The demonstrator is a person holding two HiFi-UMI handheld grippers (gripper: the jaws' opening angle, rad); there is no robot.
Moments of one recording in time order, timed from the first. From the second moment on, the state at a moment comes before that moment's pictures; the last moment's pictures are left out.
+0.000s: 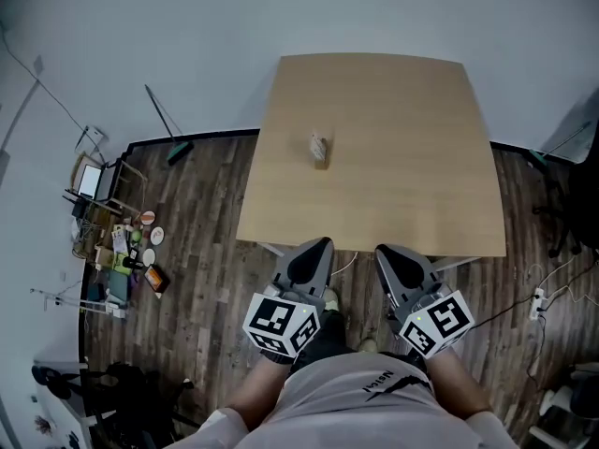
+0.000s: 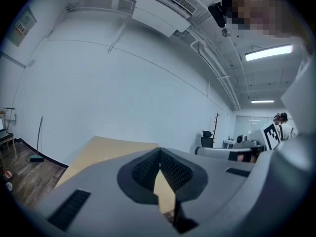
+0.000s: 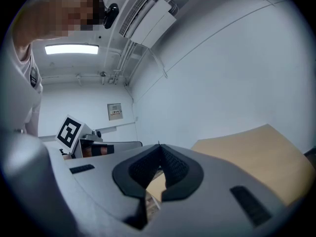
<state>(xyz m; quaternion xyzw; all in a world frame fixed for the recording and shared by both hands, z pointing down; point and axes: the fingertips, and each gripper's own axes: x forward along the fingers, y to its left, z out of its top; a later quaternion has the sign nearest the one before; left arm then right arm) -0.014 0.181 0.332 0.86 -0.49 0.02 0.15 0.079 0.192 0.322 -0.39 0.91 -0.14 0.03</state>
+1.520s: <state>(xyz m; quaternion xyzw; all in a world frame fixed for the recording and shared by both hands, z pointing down) -0.082 -0.092 0.498 0.82 -0.53 0.07 0.18 -0.014 -0.076 0.418 -0.34 0.92 -0.17 -0.03</state>
